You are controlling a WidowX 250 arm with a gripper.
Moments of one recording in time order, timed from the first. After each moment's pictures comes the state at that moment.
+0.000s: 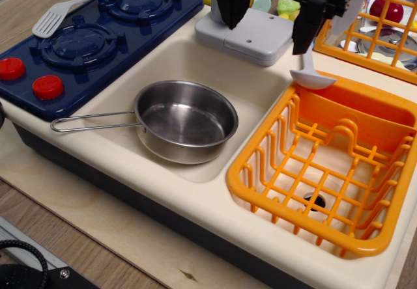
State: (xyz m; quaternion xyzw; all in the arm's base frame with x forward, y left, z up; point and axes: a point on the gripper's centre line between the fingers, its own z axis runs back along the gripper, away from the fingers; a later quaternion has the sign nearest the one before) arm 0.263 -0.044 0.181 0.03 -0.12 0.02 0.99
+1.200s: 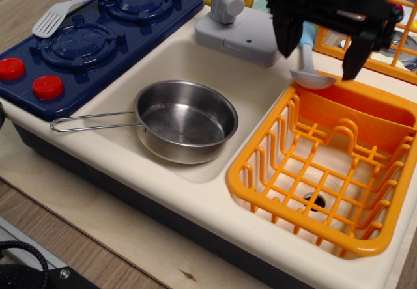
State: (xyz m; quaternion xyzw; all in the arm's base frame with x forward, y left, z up) arm 0.305 -0.069 0.133 0.00 -0.12 0.00 0.99
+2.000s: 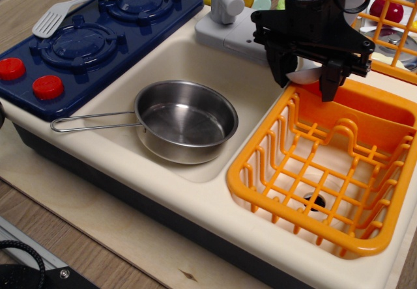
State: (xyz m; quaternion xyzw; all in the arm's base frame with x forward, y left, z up) arm 0.306 -0.059 0.111 -0.02 -0.14 0.00 0.99
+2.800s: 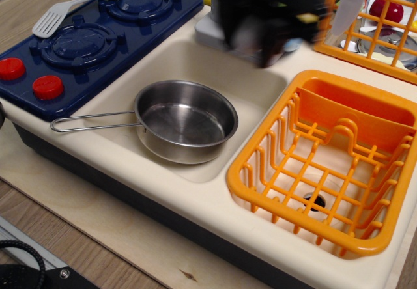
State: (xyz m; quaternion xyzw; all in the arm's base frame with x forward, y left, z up) arm 0.260 -0.016 0.153 0.07 -0.12 -0.04 0.99
